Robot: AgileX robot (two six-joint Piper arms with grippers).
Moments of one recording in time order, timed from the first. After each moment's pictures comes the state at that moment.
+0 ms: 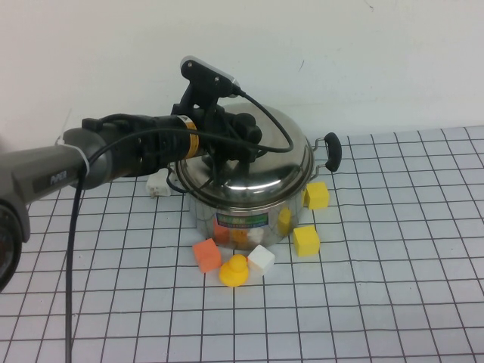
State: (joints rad) right arm -0.03 -0.01 0.02 -0.09 0.42 -0.05; left arm -0.31 2.11 -1.53 1.41 -0.34 -1.22
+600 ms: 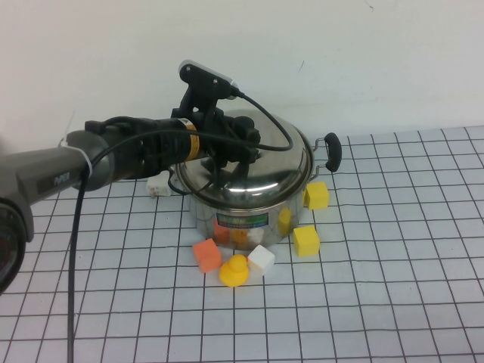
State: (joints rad) right arm -0.03 -0.01 0.02 -0.09 0.42 -0.05; left arm -0.31 2.12 -1.53 1.40 -0.32 -1.24
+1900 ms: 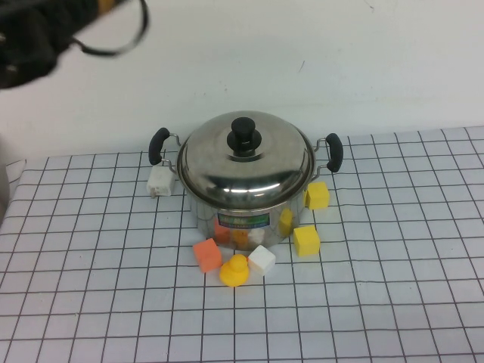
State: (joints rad) right arm -0.03 -0.01 0.02 -0.09 0.42 -0.05; left arm -0.31 1.60 -1.53 1.50 -0.12 -1.62
